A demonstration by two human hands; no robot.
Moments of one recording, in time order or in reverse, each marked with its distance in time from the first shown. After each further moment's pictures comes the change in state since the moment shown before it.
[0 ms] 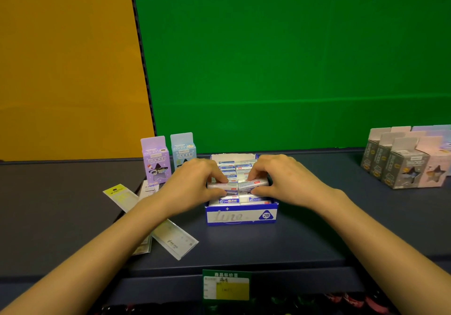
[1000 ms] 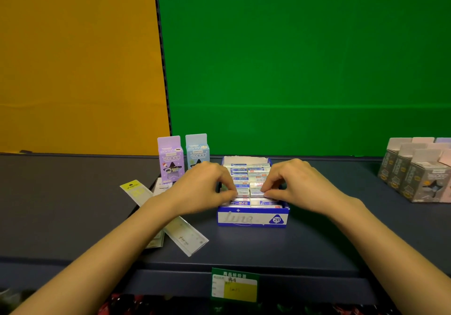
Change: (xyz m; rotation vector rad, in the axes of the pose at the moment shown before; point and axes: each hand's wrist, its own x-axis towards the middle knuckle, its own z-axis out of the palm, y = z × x) left_hand -0.010 0.003 -0.007 -0.074 -0.052 -0.004; right_hand -0.003 0.000 -0.004 0.065 -0.033 0.009
